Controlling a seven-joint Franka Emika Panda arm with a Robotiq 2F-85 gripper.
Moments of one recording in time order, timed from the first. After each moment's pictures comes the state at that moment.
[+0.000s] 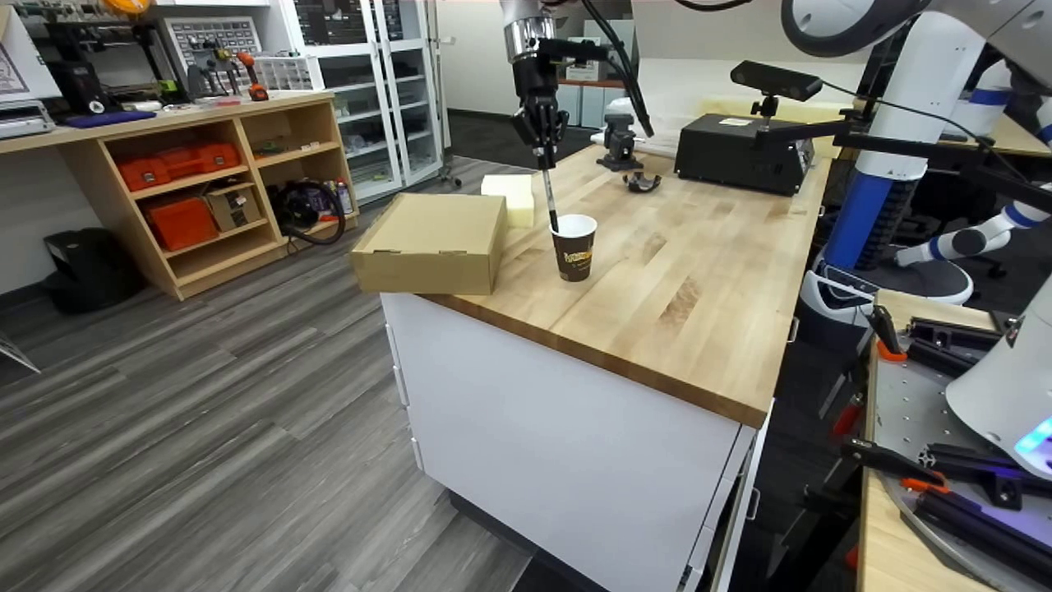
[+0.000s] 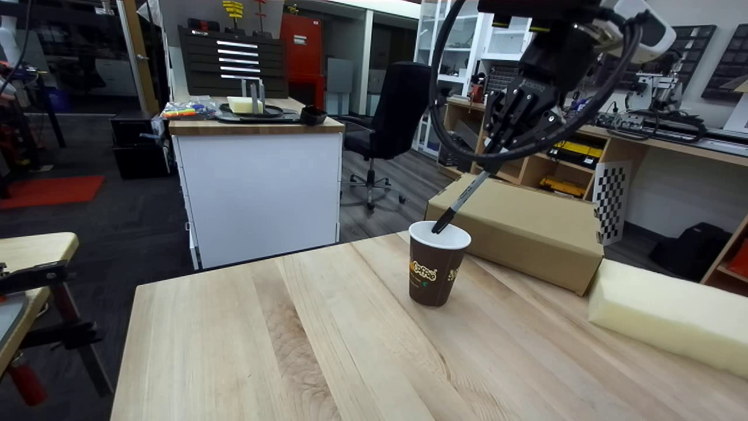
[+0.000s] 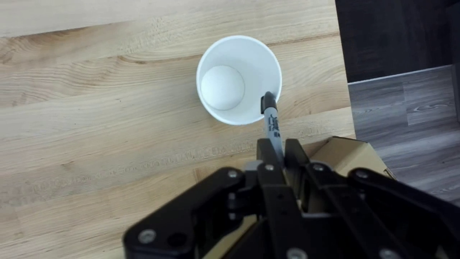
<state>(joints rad) -0.14 1.03 -0.02 -0.64 0.14 1.38 0.02</state>
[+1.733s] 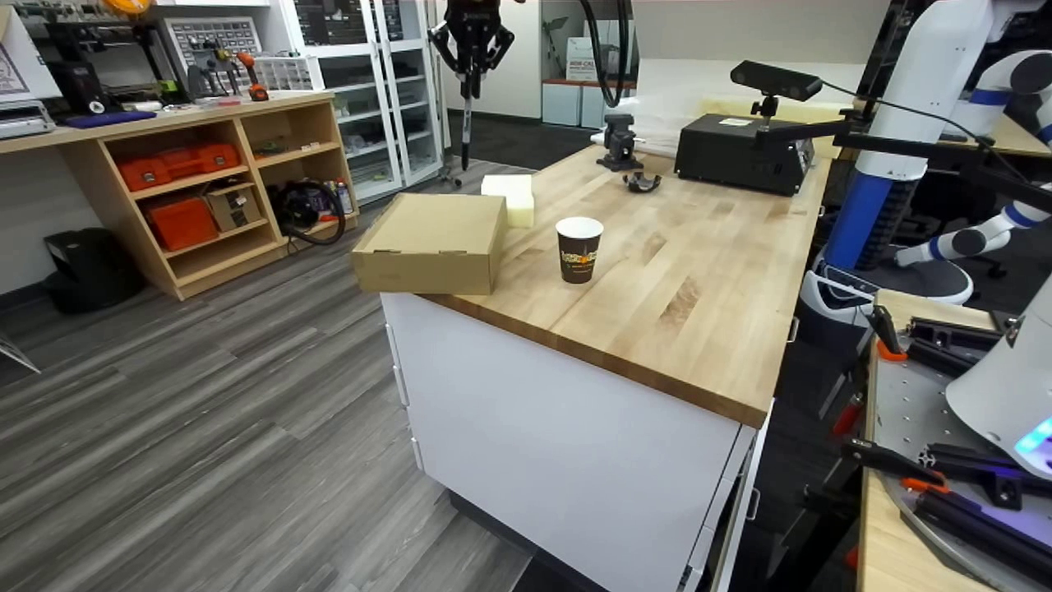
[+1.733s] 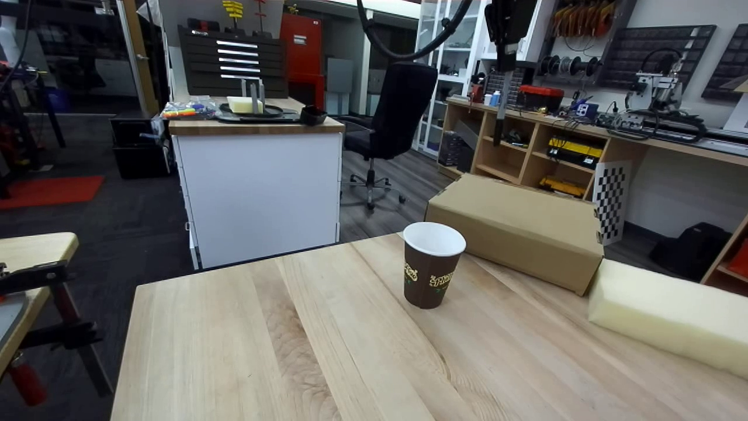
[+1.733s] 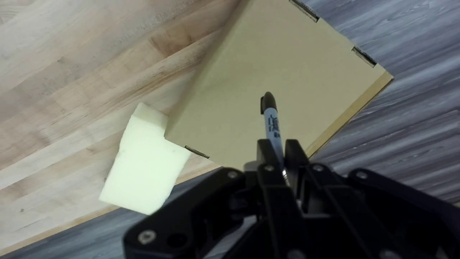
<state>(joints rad) 0.14 0.62 -0.12 -1.12 -0.05 2.01 0.54</state>
